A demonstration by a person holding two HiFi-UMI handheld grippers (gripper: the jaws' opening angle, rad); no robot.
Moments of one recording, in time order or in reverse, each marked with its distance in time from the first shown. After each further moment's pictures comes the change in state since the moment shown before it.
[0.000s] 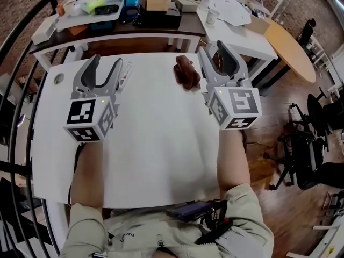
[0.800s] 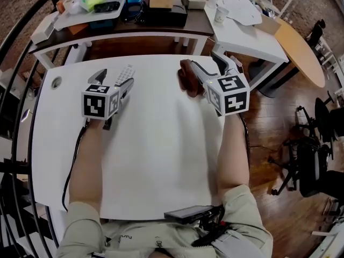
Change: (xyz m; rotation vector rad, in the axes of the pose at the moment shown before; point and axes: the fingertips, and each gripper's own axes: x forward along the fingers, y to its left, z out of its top) left arm 0.073 0.017 -0.163 -0.035 0.544 -0.099; right arm 0.063 -0.010 -0.146 -0.022 0.411 0.181
